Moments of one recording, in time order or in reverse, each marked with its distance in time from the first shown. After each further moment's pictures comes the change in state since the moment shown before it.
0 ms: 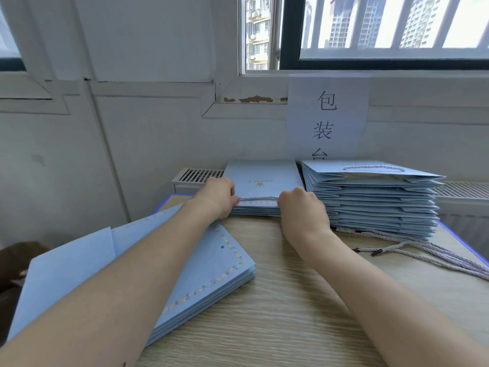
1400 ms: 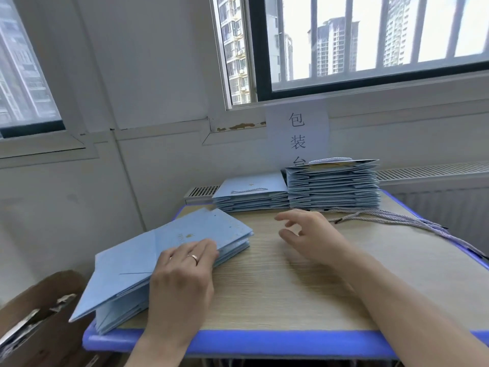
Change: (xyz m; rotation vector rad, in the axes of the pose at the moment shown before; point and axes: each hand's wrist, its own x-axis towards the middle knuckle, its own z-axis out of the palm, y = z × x) left_hand -0.250 -0.012 0.019 0.375 0.900 0.422; right_hand -0.120 0.041 -0.020 0.608 0.036 -0.132
